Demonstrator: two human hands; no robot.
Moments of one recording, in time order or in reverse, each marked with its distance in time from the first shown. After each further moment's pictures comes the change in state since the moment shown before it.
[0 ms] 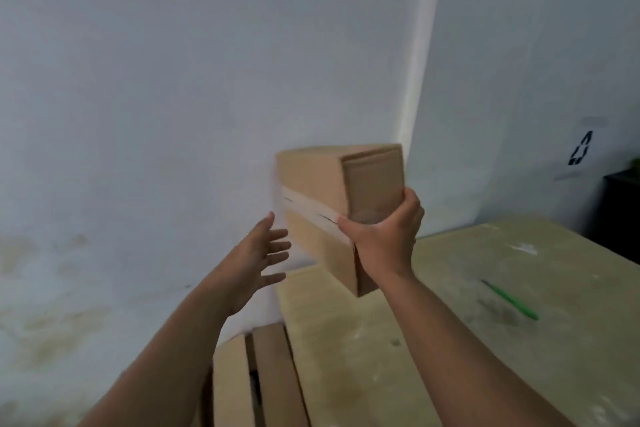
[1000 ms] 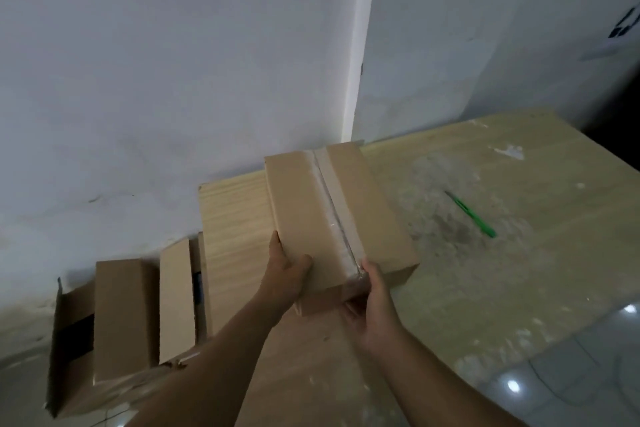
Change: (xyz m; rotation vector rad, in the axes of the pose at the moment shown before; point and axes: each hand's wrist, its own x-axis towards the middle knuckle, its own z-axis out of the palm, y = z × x) left_hand 0.093 -0.207 0.211 0.154 0.149 -0.200; right_hand -0.033 0.282 -0.078 0.599 -0.222 1.392
